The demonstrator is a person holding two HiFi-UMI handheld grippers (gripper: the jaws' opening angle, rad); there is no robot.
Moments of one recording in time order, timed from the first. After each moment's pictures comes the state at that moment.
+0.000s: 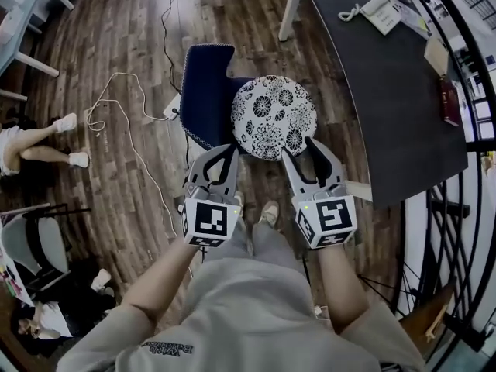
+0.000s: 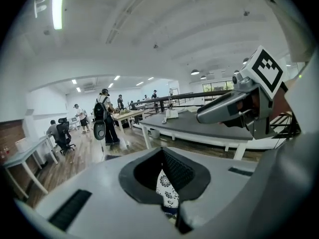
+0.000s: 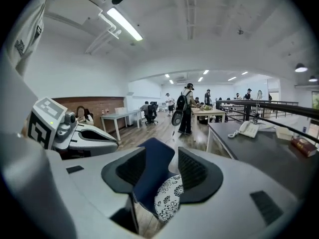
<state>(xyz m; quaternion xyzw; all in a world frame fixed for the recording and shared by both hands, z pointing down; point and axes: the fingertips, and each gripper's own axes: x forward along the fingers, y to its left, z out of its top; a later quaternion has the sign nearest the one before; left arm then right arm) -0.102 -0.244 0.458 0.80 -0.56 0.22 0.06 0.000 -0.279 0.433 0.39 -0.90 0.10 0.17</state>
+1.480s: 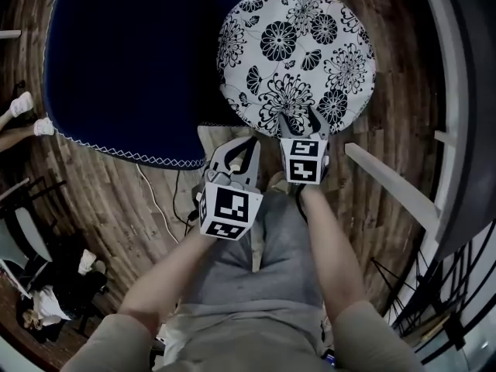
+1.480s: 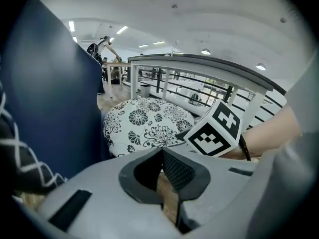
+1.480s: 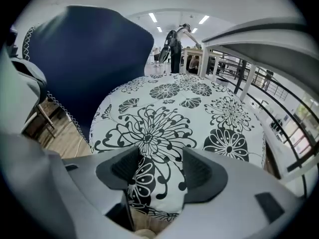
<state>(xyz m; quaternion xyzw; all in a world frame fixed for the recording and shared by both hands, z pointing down) -0.052 -0.267 0.904 0.78 -0.50 0.27 0.27 0.020 -0.342 1.018 0.41 -0.79 0.21 0.41</state>
